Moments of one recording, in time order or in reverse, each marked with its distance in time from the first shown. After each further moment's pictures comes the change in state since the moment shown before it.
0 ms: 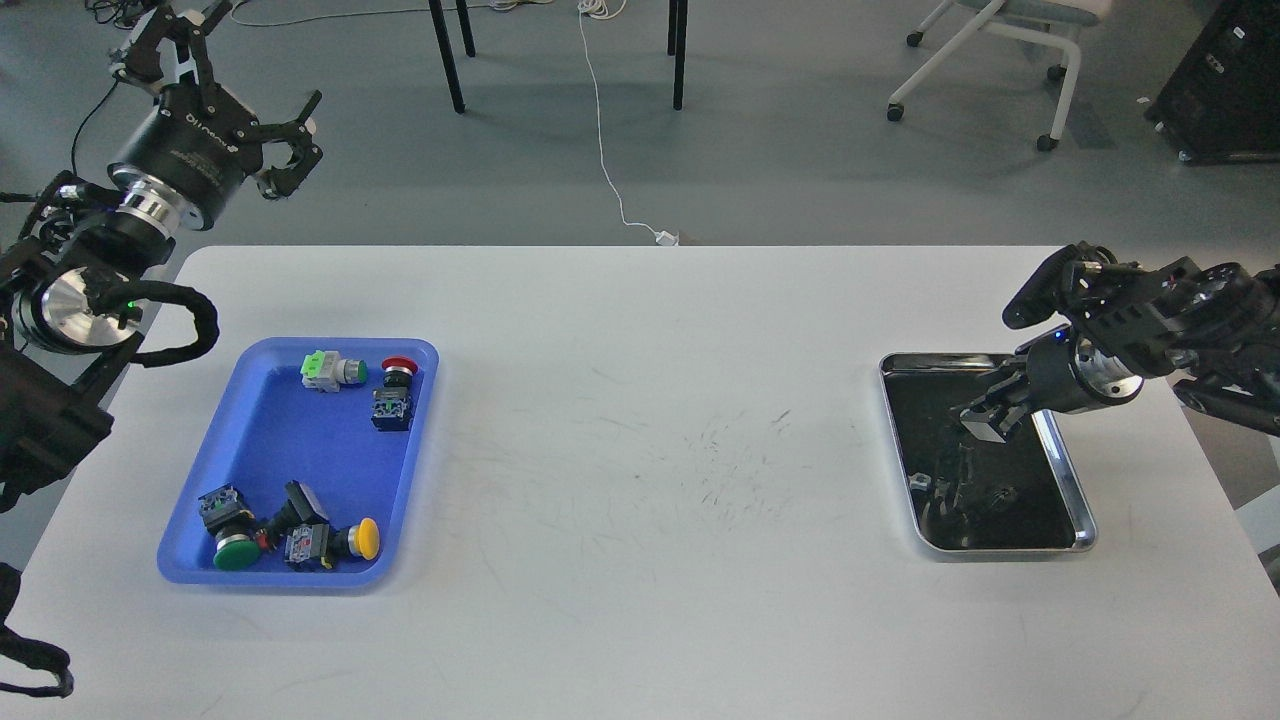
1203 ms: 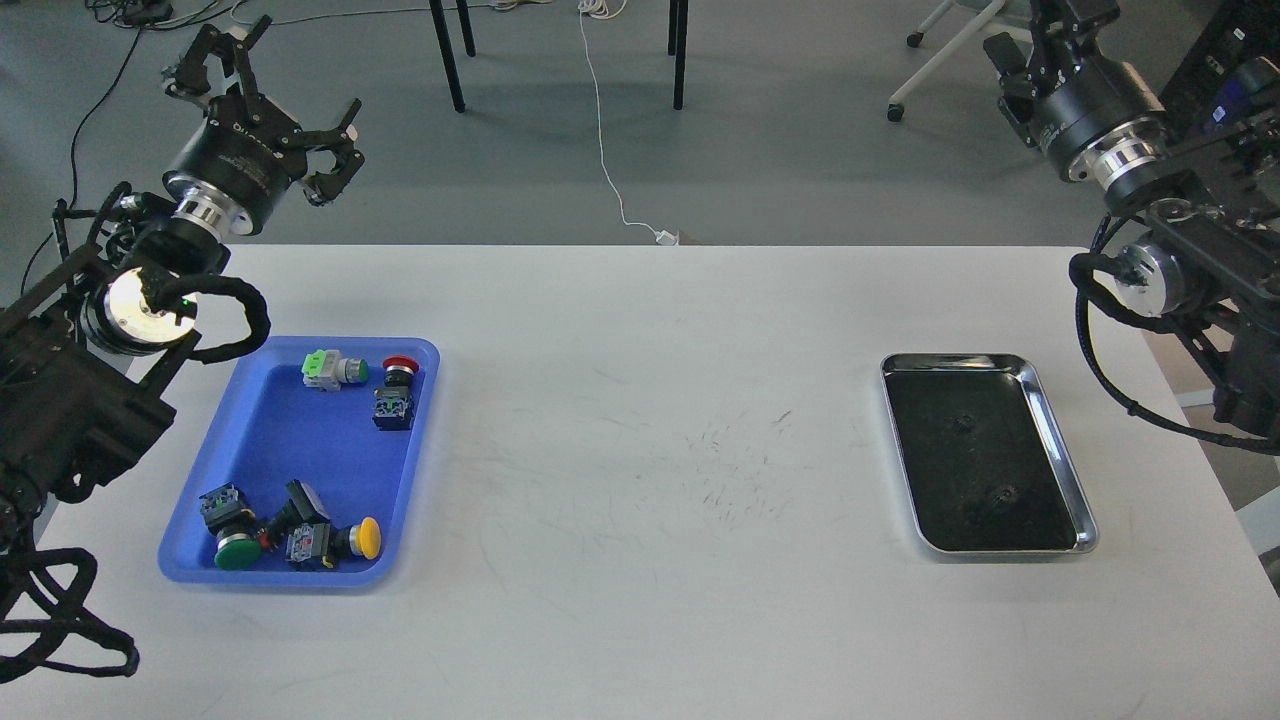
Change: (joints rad) left arm -0.020 -0.126 -0.057 0.090 -0.028 0.002 0.031; right arm -0.424 0.026 1.320 -0.118 1.021 -0.056 -0.001
